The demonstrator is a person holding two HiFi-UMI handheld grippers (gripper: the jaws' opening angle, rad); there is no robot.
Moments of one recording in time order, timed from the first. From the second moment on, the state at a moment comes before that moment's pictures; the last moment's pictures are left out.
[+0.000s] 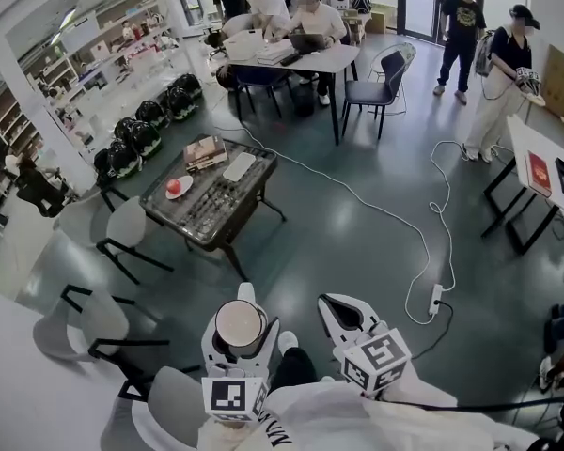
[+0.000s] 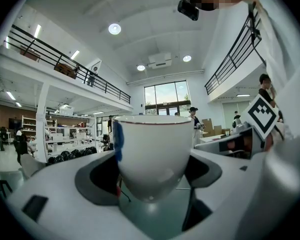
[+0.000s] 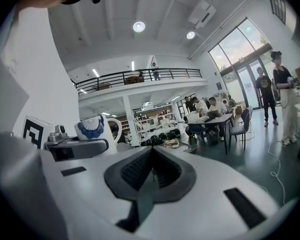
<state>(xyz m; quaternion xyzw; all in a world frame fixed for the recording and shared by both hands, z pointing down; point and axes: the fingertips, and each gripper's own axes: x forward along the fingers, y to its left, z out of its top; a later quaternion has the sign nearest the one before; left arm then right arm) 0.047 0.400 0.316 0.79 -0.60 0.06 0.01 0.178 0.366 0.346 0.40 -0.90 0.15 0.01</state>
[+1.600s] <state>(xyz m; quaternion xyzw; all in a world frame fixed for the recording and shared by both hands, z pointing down) -0.107 0.100 0.341 0.80 -0.59 0.06 0.05 0.012 0.072 0.367 0.40 -0.90 0.15 0.07</state>
